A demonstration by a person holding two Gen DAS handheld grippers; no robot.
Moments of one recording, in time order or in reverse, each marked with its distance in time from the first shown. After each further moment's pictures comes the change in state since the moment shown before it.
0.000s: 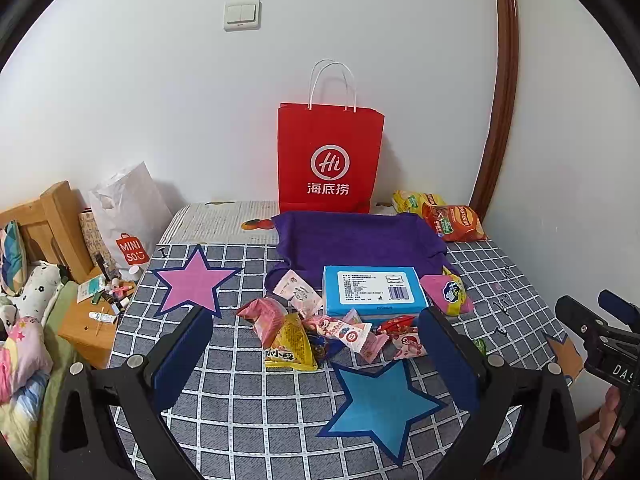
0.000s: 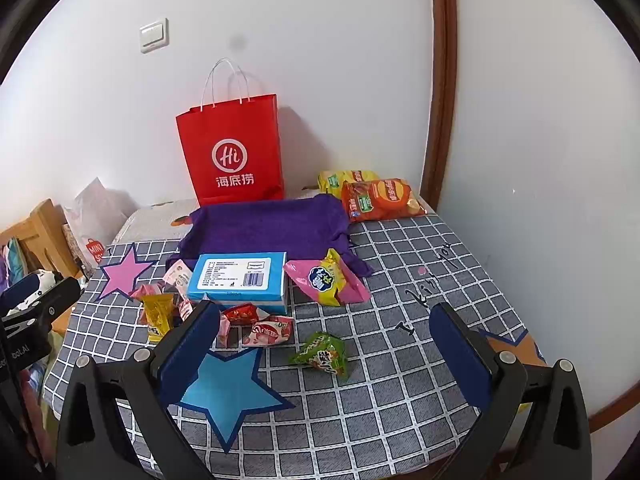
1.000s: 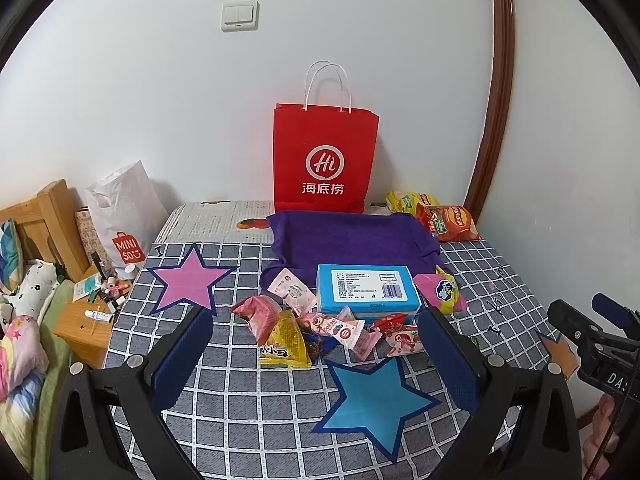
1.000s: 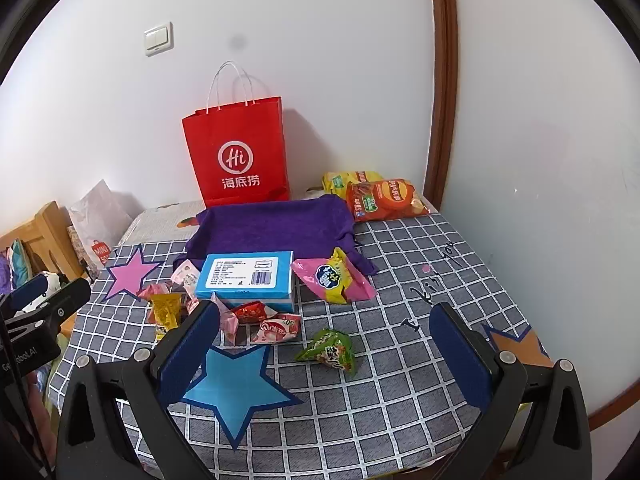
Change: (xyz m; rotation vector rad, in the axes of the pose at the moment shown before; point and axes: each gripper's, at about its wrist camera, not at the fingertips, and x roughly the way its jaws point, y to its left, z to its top) left arm -0.003 -0.003 -0.003 -0.004 -0.001 -0.018; right arm -0.008 0.004 -0.005 0.004 -0.011 0.015
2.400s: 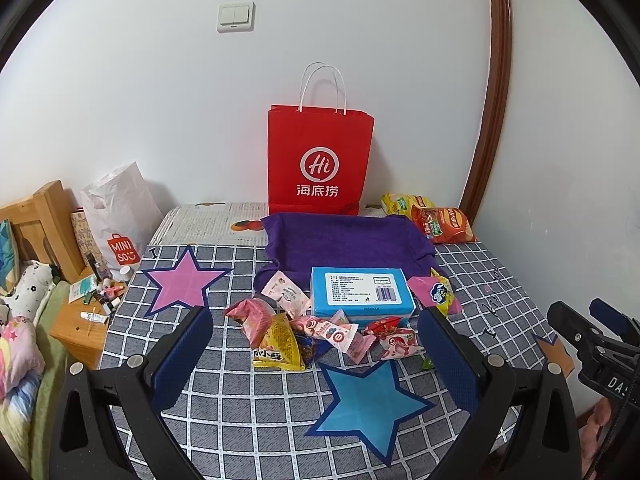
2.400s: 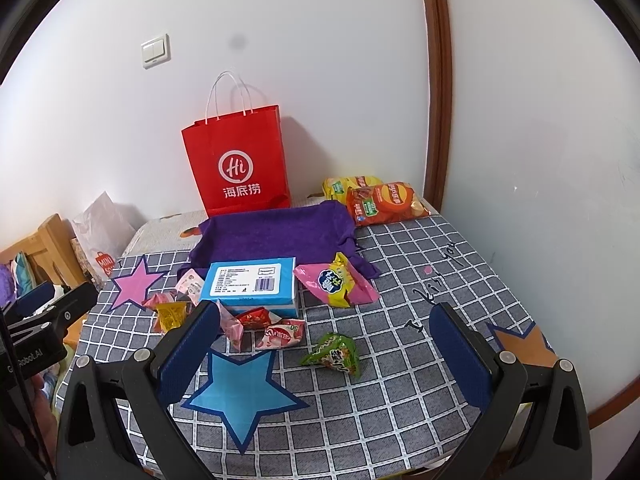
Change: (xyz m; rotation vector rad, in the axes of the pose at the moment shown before) left arm -0.001 -0.003 0.000 -0.003 -0.008 -0.017; right arm -0.004 -0.004 -0.001 0.039 -0.026 0.010
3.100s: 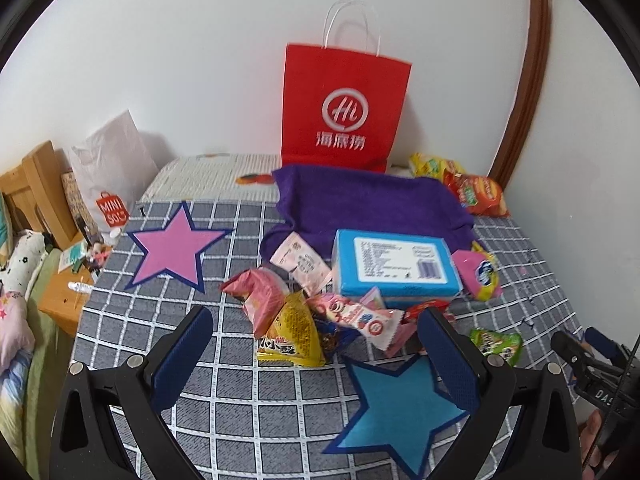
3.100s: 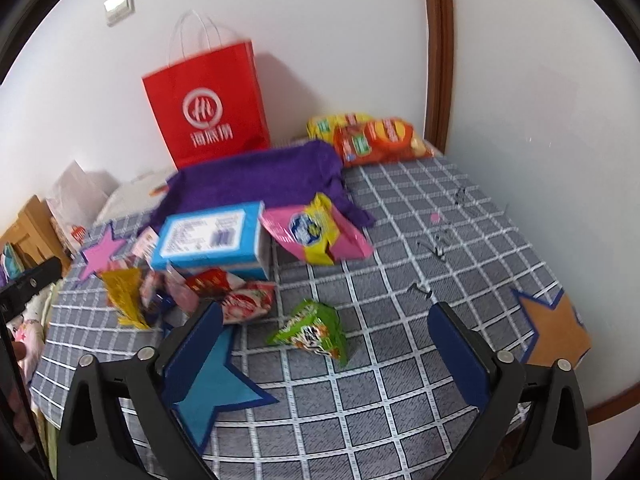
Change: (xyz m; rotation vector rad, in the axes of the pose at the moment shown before) left arm 0.093 0.025 -0.015 -0.044 0.156 0.029; right arm 0.100 -0.027 -0.034 0.024 0.184 -0.009
